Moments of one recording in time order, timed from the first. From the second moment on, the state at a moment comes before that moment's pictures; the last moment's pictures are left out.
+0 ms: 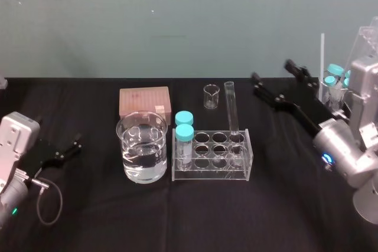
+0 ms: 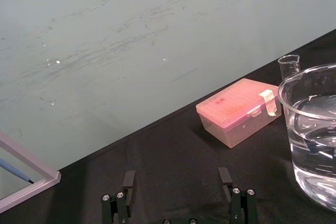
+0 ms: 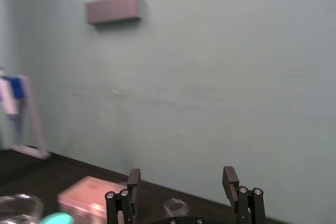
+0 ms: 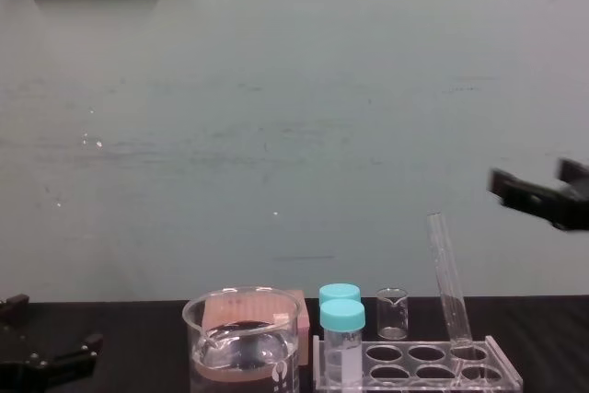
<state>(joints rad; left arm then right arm) -0.20 0.60 0.45 -1.41 -0.25 -0.12 0.03 0.24 0.33 -0.18 -1.43 0.35 -0.17 0.31</state>
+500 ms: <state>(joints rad) -0.20 0.60 0.45 -1.41 -0.25 -0.12 0.03 0.15 0.31 -0.13 -1.37 0.27 -0.10 0.22</state>
